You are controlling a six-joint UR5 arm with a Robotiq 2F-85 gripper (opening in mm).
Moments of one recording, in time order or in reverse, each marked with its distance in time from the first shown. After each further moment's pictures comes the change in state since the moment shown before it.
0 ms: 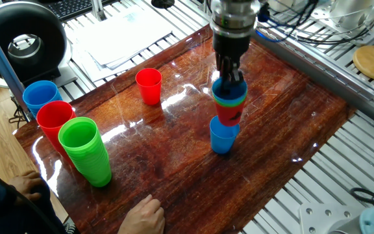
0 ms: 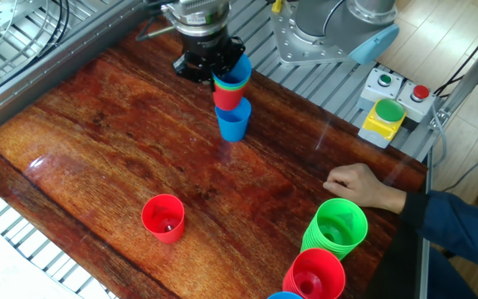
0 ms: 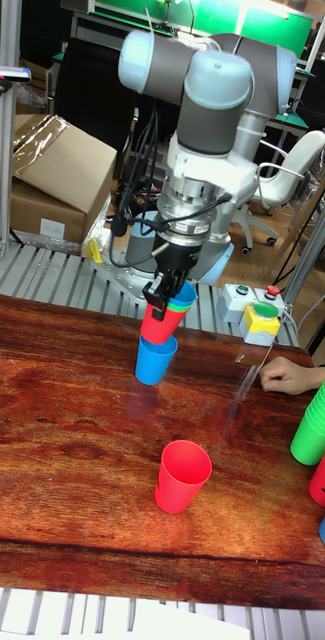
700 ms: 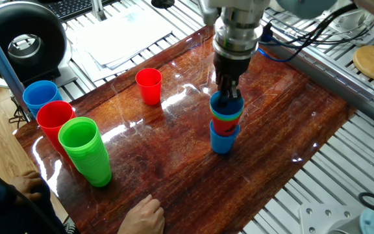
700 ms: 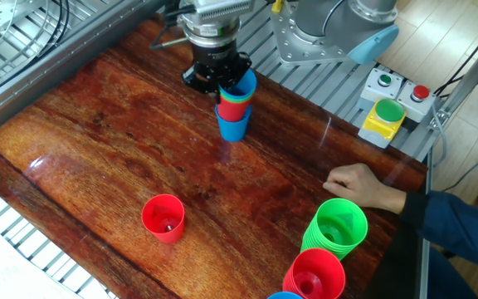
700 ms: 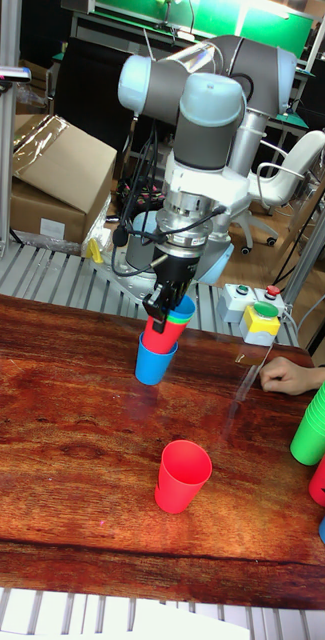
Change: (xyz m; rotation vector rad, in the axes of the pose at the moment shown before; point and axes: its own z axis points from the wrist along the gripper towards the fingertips) arm -0.007 0.001 0.028 0.048 -0.053 -0.010
